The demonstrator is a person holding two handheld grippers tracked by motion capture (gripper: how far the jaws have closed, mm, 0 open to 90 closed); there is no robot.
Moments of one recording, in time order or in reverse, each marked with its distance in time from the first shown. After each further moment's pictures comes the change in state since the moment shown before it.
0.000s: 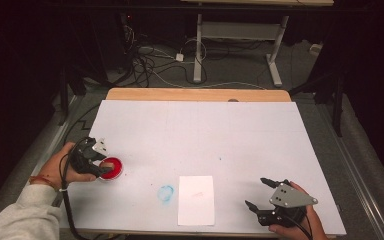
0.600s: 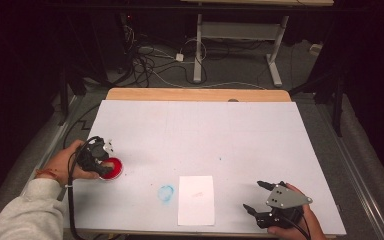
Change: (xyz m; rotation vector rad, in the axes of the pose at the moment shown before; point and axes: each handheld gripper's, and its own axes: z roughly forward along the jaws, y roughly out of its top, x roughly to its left) left arm 0.003 0.013 0.012 0.096 -0.015 0.063; right arm 0.003 -0.002 0.006 0.043 0.046 -0.021
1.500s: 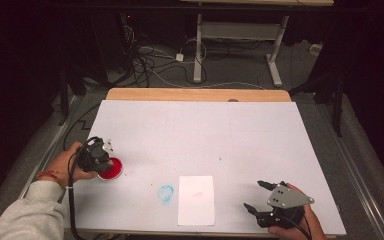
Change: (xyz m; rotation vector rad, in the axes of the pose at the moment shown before) left arm -0.004 -0.002 -0.004 -0.042 0.017 -0.064; right arm -0.001 0.001 -0.003 -0.018 -0.005 0.013
